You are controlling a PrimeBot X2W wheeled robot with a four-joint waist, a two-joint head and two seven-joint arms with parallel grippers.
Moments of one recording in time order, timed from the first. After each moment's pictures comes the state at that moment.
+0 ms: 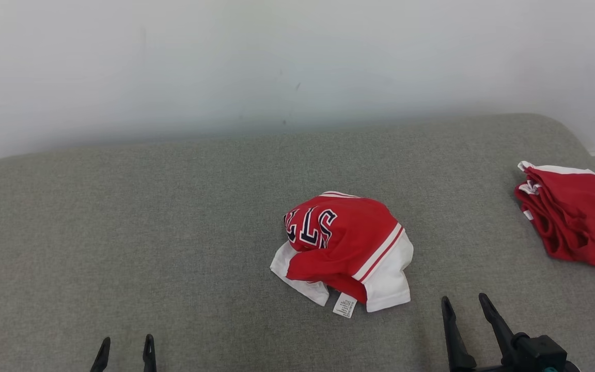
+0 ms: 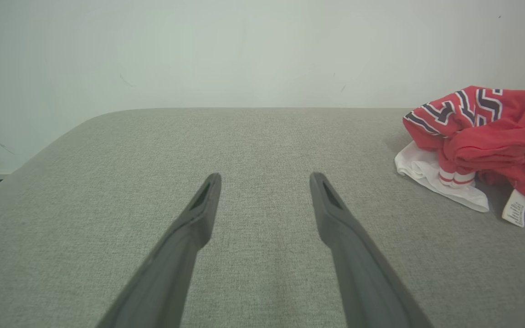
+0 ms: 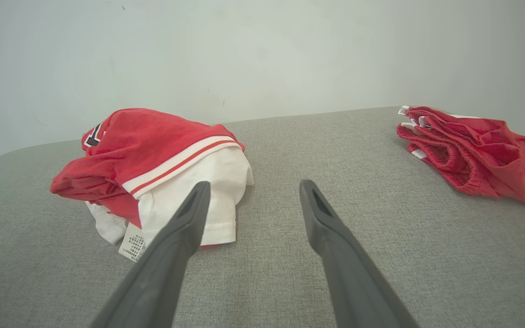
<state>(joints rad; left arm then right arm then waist) 0.12 0.05 0.05 0.17 -0.10 -0.12 -0.26 0.04 -0.08 -0.01 0.22 0.13 0.13 -0.23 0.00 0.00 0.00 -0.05</state>
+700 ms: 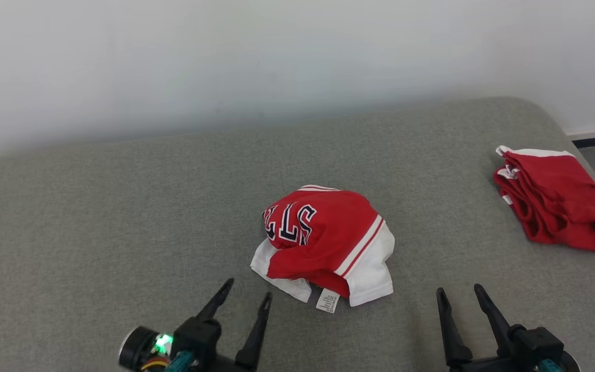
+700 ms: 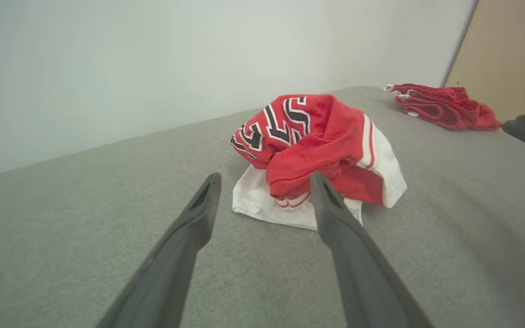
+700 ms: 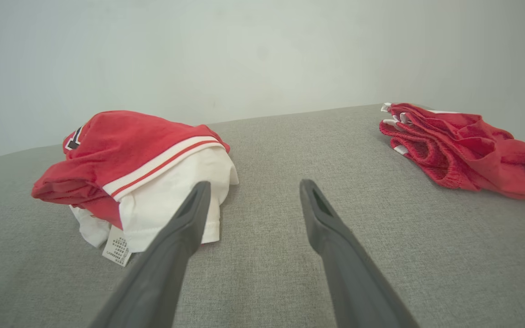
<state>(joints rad) -0.10 0.11 -0.31 0.24 -0.14 -0.13 -0.17 0.02 -0.09 0.01 0.22 0.14 0.13 -0.23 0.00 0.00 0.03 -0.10</state>
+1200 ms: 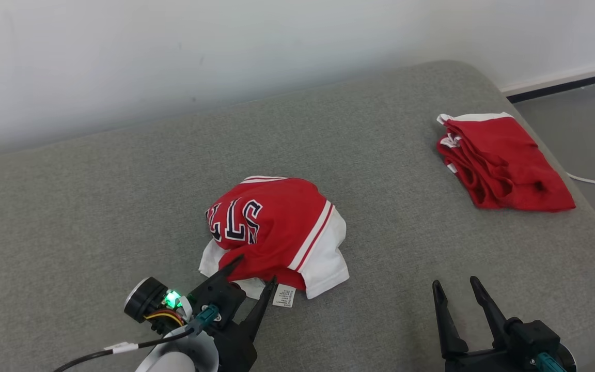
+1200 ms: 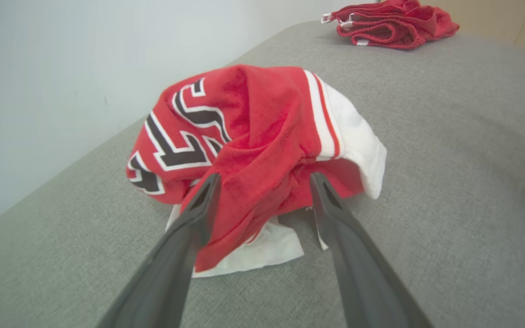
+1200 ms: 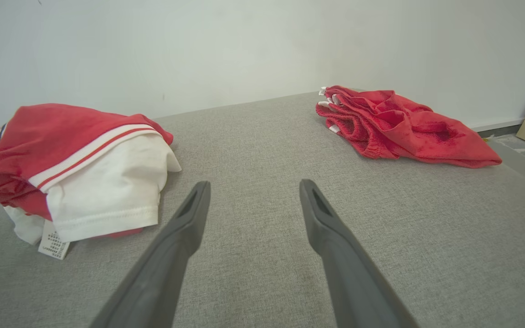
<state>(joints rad) -0.38 0.24 -0.57 0.39 -0.16 -0.13 -0.04 -0.01 -0.09 0.02 0.23 0.14 0.13 -0.24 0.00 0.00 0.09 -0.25</state>
